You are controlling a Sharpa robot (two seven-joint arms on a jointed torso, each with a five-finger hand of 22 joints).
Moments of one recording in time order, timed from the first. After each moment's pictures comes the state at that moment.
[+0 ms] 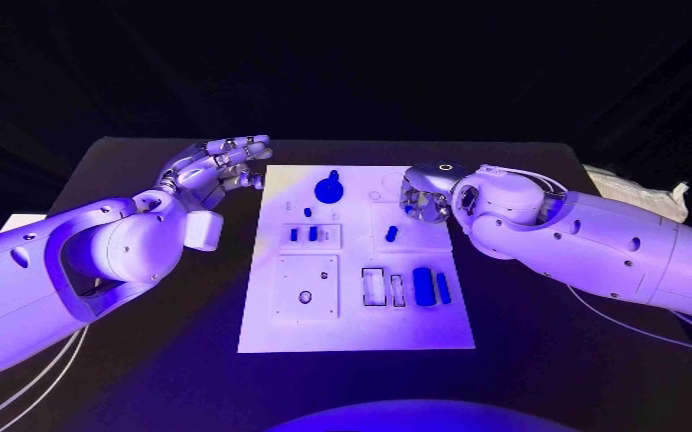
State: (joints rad) left arm 1.21 -0.92 -0.04 1.63 0.15 -0.25 0.34; left_hand 1.37 -0.14 0.45 -0.01 0.11 1.03 0.18 0.12 0.07 1.13 0.10 0.21 0.11 1.22 0.02 1.01 0.45 0.17 1.18 0.11 0.60 0.87; right arm 0.98 -0.88 0.18 1.55 -1.82 -0.08 -0.30; right_hand 1.48 -0.15 0.45 0.13 0.18 1.19 0.12 0.08 0.08 1.24 0.06 0.08 0.08 1.47 -0.01 1.19 1.11 0.09 1.35 0.08 1.34 1.20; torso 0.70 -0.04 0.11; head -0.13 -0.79
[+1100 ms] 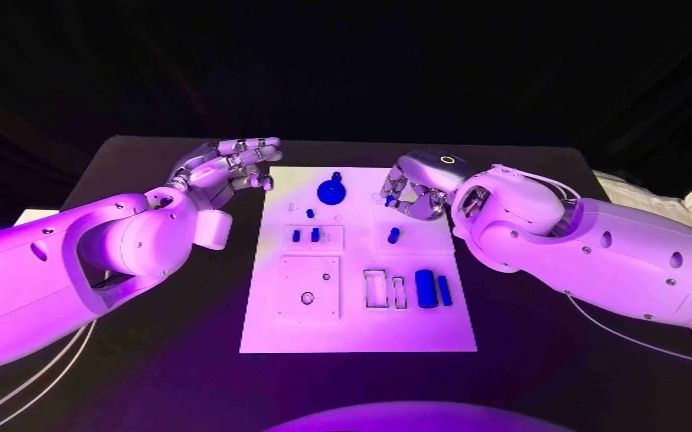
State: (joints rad) left arm 1.21 -0.91 -0.04 1.61 0.11 -0.24 0.31; left_hand 1.38 -0.13 0.44 -0.01 0.11 1.03 0.18 0.12 0.07 1.12 0.11 0.22 0.11 1.21 0.02 1.01 0.45 0.17 1.18 0.11 0.60 0.87; right arm 0.97 -0.92 0.22 1.75 -1.77 -0.23 -0.31; right_hand 1.46 -0.14 0.49 0.09 0.16 1.20 0.12 0.08 0.09 1.26 0.06 0.07 0.06 1.47 -0.01 1.20 1.11 0.09 1.35 0.08 1.35 1.22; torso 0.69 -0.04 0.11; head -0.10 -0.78
